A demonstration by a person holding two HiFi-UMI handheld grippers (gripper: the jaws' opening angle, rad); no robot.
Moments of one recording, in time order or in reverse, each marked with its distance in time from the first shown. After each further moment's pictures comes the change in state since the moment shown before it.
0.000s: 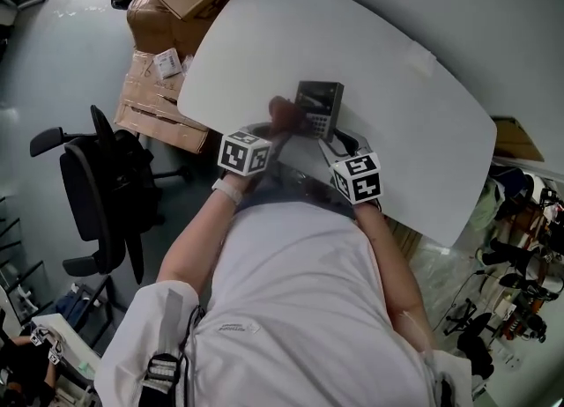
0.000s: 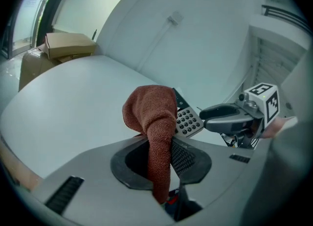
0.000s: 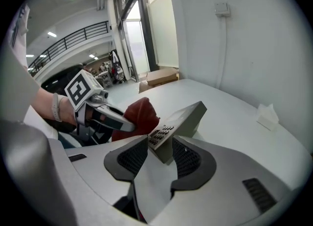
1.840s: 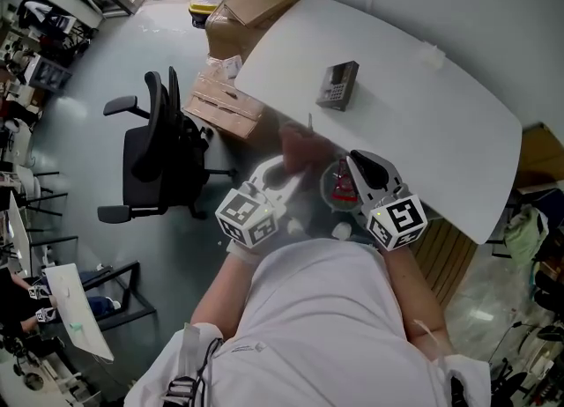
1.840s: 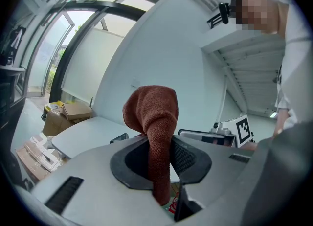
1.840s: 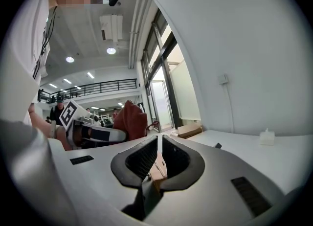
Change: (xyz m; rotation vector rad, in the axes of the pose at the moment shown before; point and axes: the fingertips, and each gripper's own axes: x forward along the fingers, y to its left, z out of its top) left arm -0.209 -0.275 -0.053 0.246 -0.570 0.093; right arm -0.262 0.128 -0.015 -0.037 -0.685 0.246
